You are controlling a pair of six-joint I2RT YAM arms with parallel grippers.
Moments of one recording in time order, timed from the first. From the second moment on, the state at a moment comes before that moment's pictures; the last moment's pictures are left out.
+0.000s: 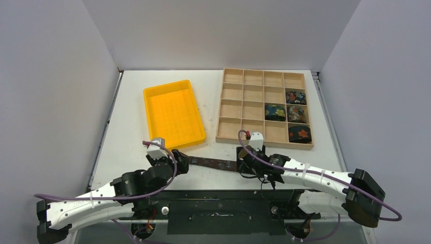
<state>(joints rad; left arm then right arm) -1.19 0.51 0.48 -0.58 -0.77 -0.98 0.99 1.12 0.56 -0.46 0.44 0.80</state>
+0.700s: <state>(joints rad) -0.60 0.76 0.37 -0.36 -0.55 -1.00 1.11 1.58 0.73 -0.09 0.38 0.49</state>
